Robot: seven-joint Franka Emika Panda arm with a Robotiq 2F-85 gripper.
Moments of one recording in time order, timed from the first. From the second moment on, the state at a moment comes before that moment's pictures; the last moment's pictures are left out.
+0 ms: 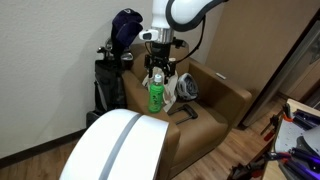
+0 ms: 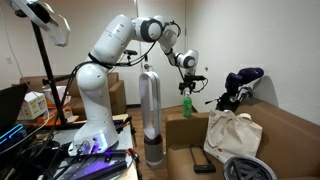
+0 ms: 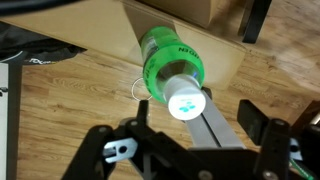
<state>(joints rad) 0.17 0.68 0.27 -1.60 -0.05 2.19 -1.27</state>
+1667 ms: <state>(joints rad) 0.19 0.75 0.23 -1.49 -0.11 2.15 -1.34</state>
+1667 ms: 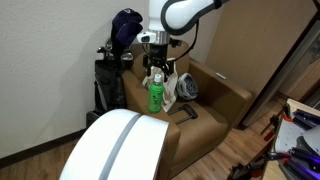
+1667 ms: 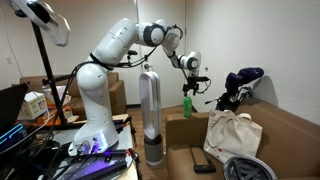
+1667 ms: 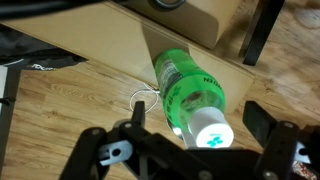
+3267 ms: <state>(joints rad) 0.19 0.75 0.23 -1.48 -0.11 2.15 -1.34</state>
